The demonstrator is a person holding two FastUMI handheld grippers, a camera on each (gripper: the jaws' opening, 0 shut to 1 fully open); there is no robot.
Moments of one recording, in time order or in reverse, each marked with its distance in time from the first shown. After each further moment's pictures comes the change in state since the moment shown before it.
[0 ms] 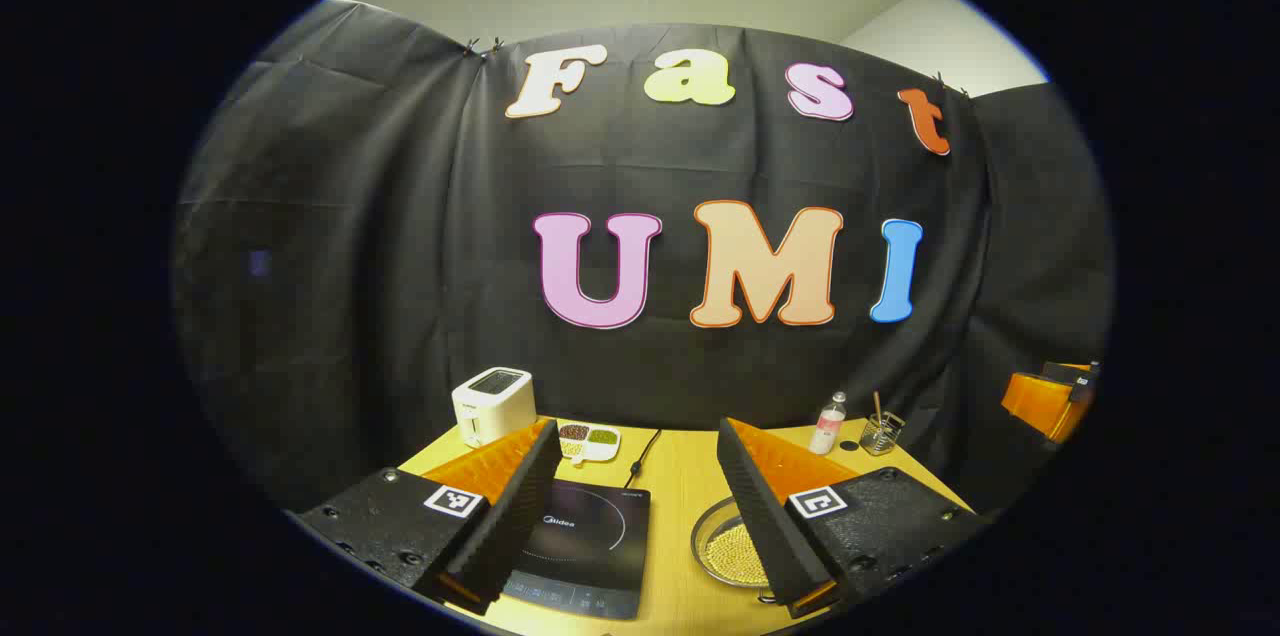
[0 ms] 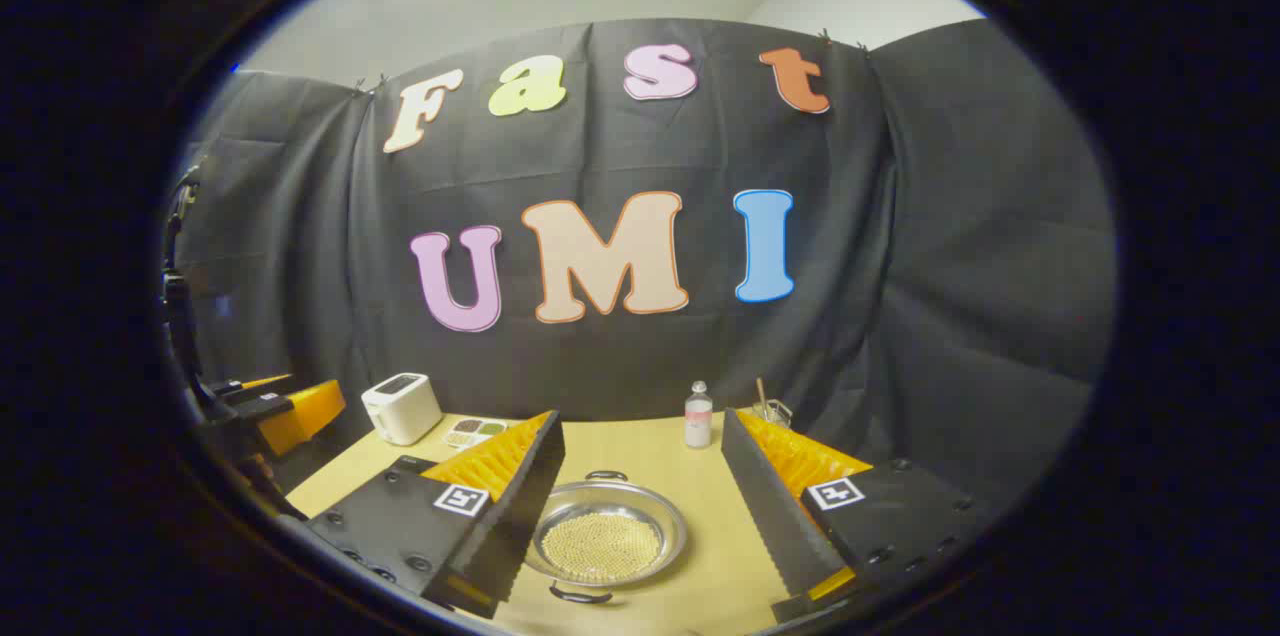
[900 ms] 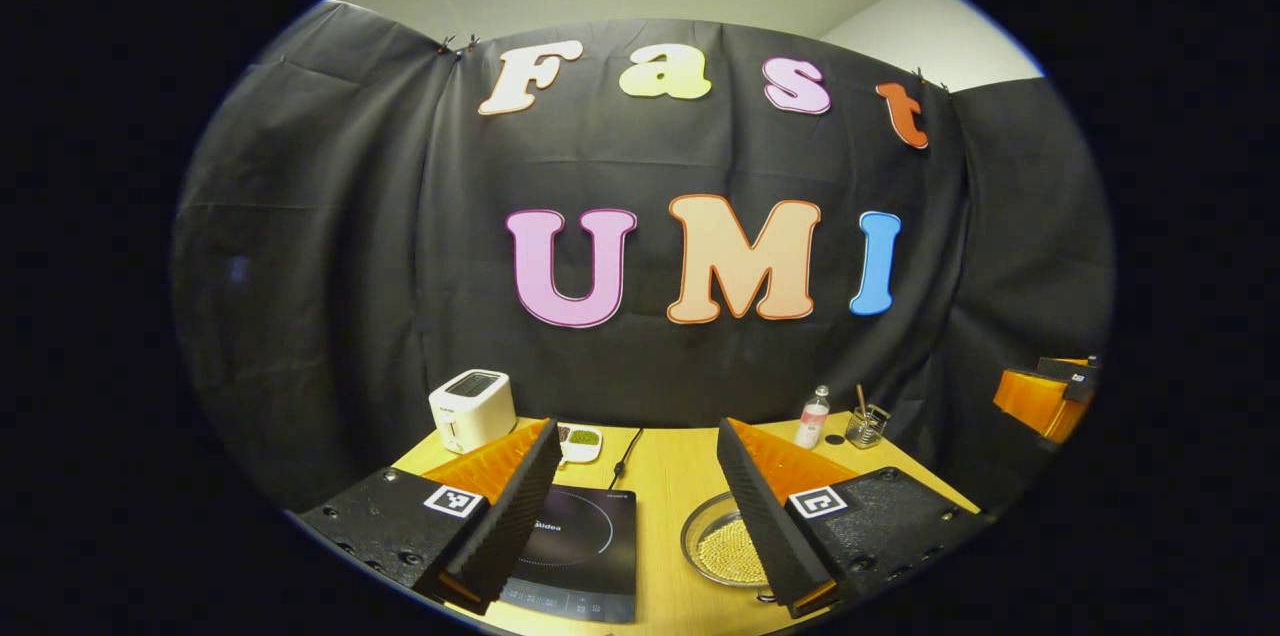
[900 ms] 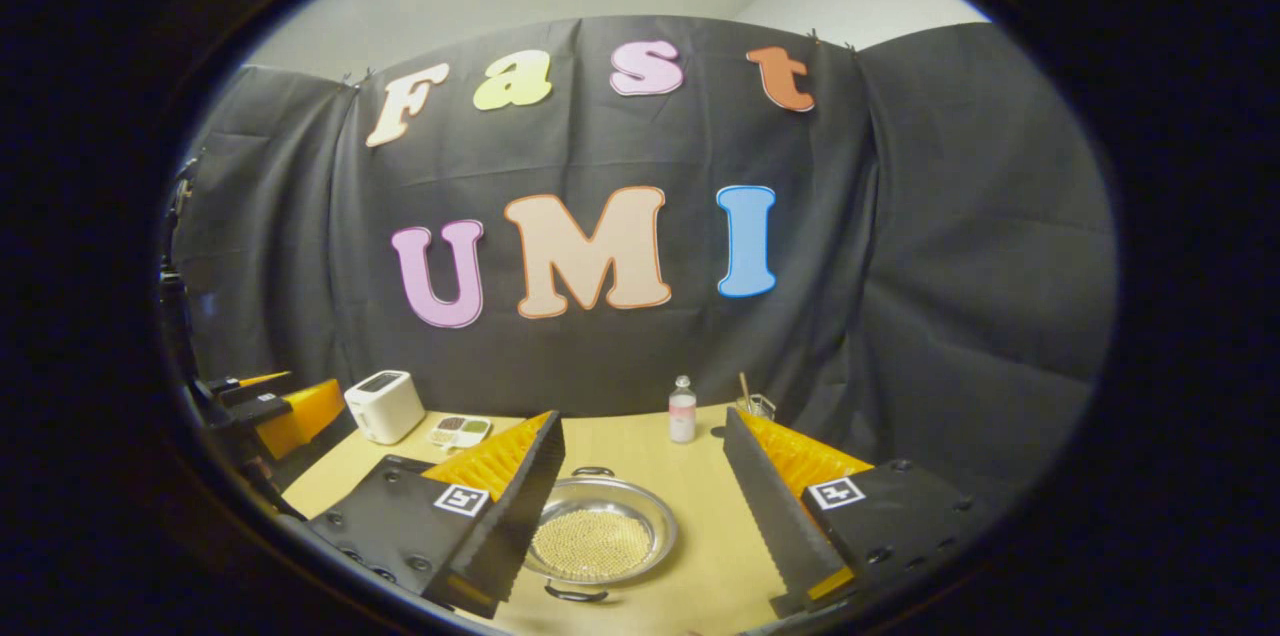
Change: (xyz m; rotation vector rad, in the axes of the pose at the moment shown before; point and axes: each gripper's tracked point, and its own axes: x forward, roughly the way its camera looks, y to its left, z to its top) left arm 0.009 -0.010 -0.003 0.023 0.011 -0.075; right arm -0.006 -0.001 -0.007 -0.008 0.014 -0.062
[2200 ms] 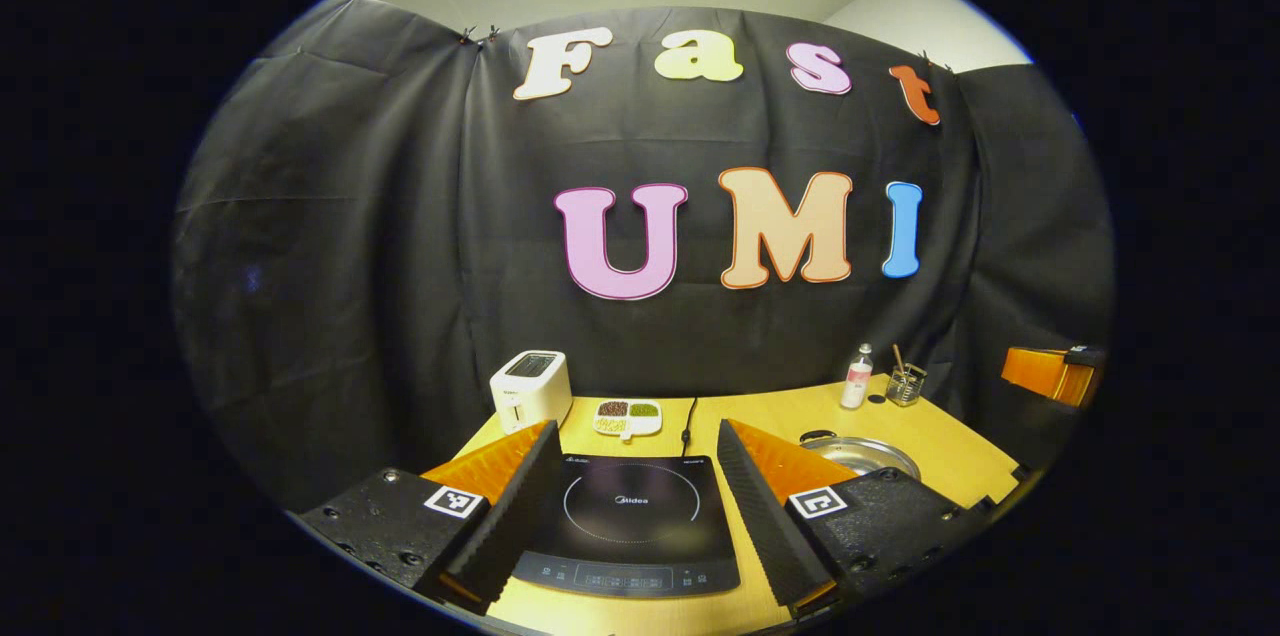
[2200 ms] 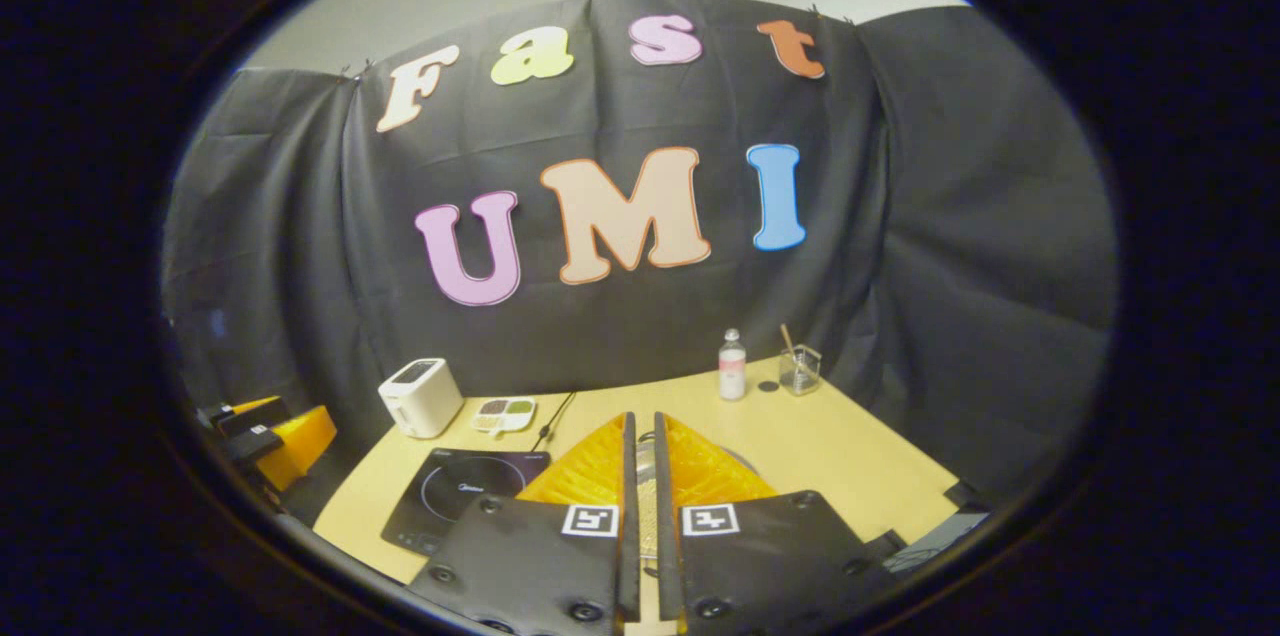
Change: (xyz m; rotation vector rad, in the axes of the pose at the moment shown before) left arm -0.039 0.106 -0.039 0.047 0.067 0.044; right arm -0.016 0.096 -0.062 0.091 0.106 0.007
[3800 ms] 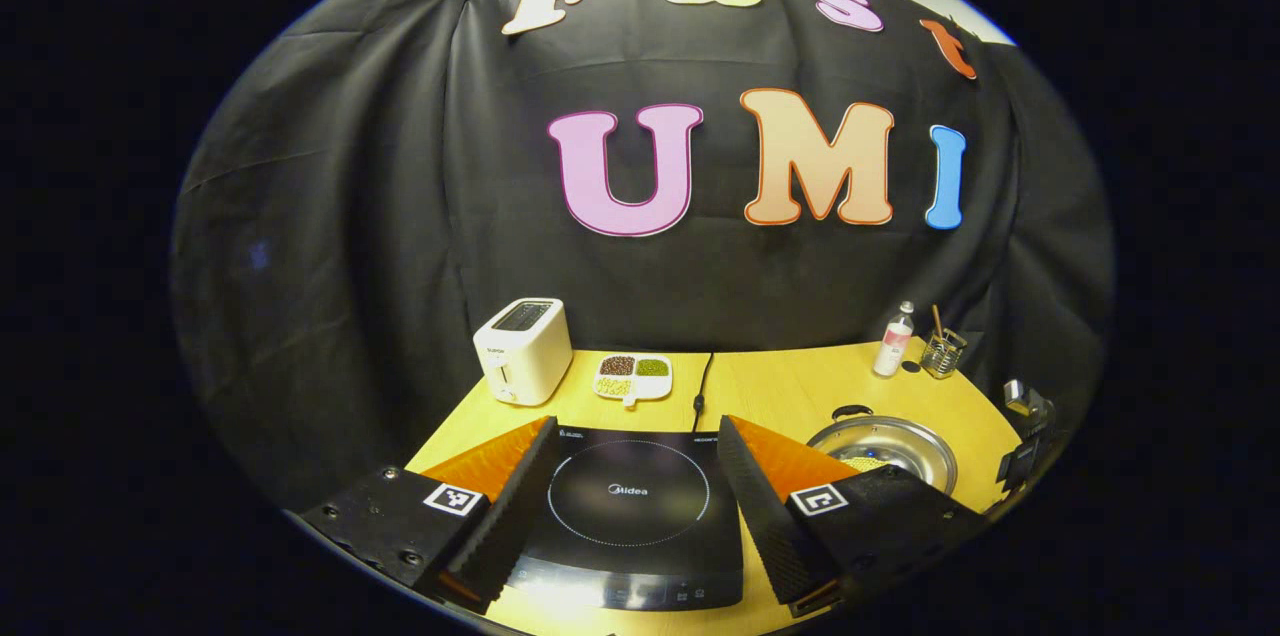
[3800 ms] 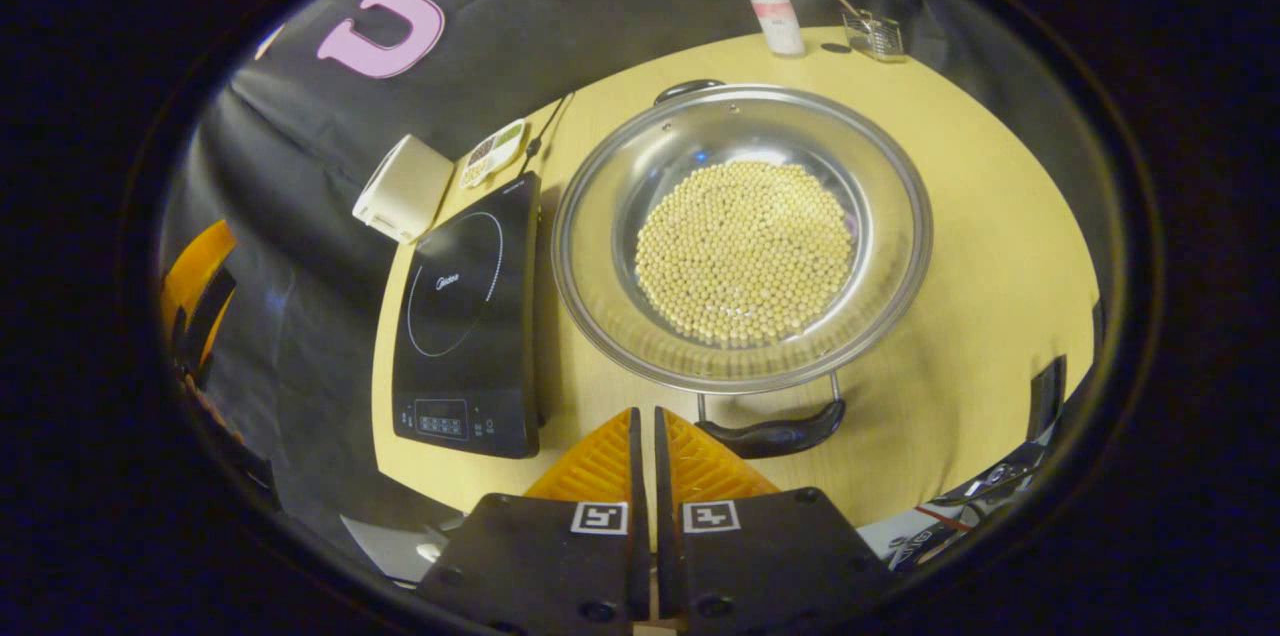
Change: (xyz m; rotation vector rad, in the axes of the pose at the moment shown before) left arm 0.094 -0.017 -0.049 -0.013 0.186 0.049; right arm 0.059 0.006 -0.281 0.189 0.951 0.144
